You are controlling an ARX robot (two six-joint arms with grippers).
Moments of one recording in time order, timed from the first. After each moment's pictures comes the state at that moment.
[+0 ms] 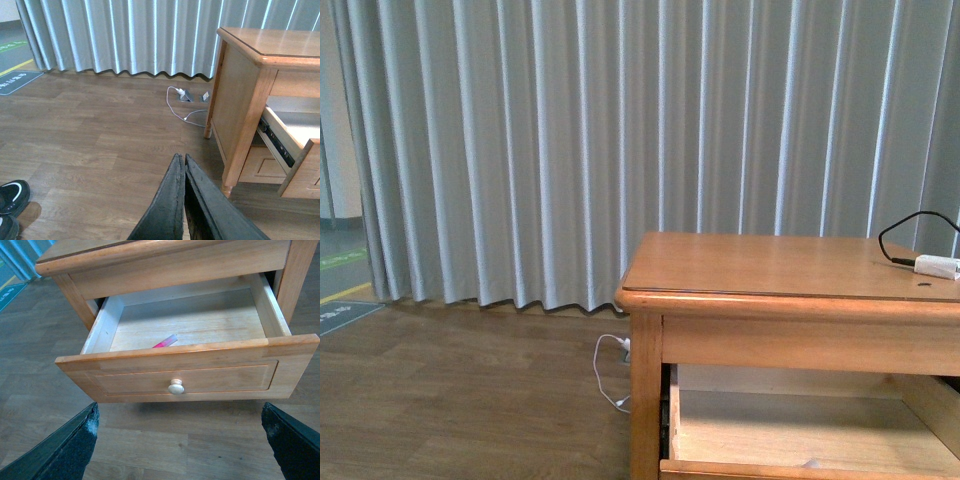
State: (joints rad) left arm 0.00 0.18 0.02 0.18 0.00 0.00; right arm 0.02 0.57 0.30 -0.06 -0.11 0.20
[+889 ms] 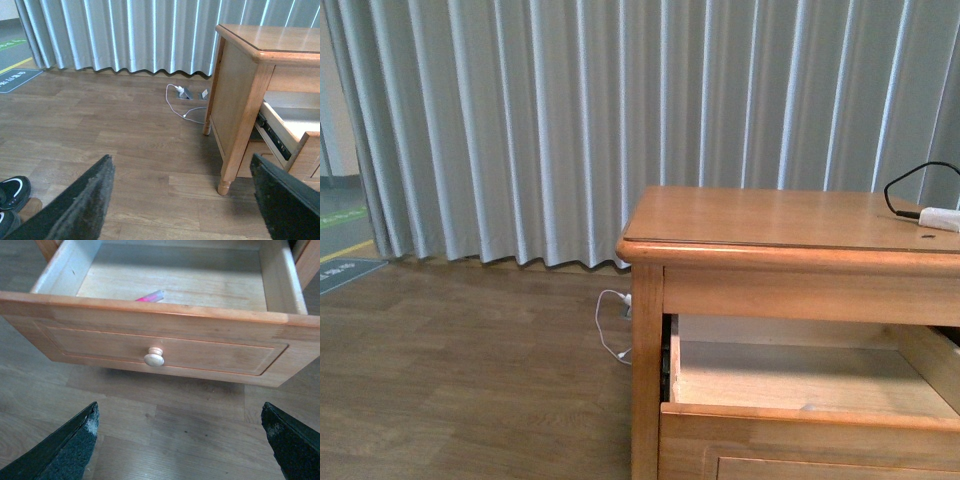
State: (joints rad) left arm 0.00 0.00 0.02 0.00 0.00 0.00; right arm 0.05 1.07 0.33 0.21 -0.06 -0.01
